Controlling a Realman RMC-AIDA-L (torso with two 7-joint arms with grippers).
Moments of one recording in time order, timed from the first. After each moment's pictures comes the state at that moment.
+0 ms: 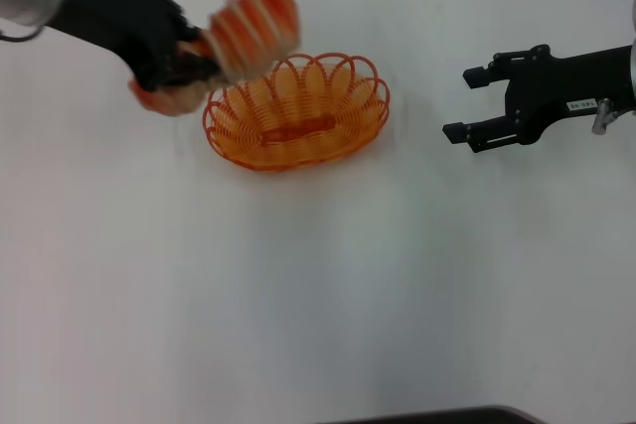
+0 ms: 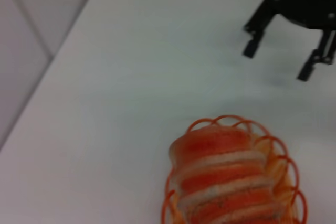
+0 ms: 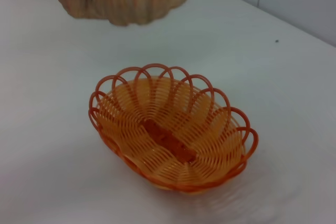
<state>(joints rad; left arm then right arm) -0.78 -2.16 1.02 1.31 2.57 1.65 -1.84 0.48 2.09 -0.76 -0.94 -2.29 -1.47 1.48</state>
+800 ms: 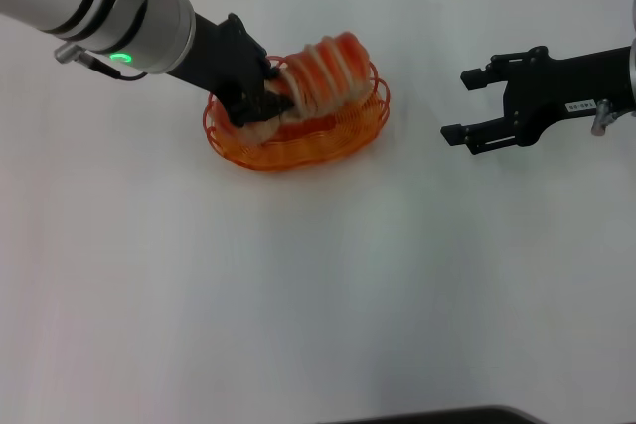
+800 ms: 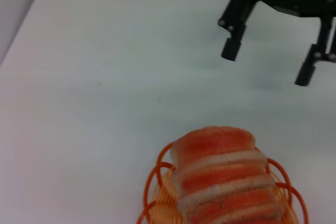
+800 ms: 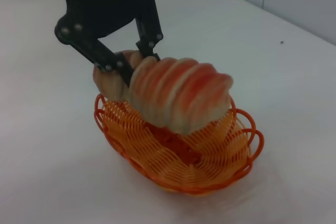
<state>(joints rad) -0.78 -2.17 1.36 1.10 2.48 1.31 -1.90 0.49 2.09 -0.76 -0.94 -2.28 -1.48 1.48</state>
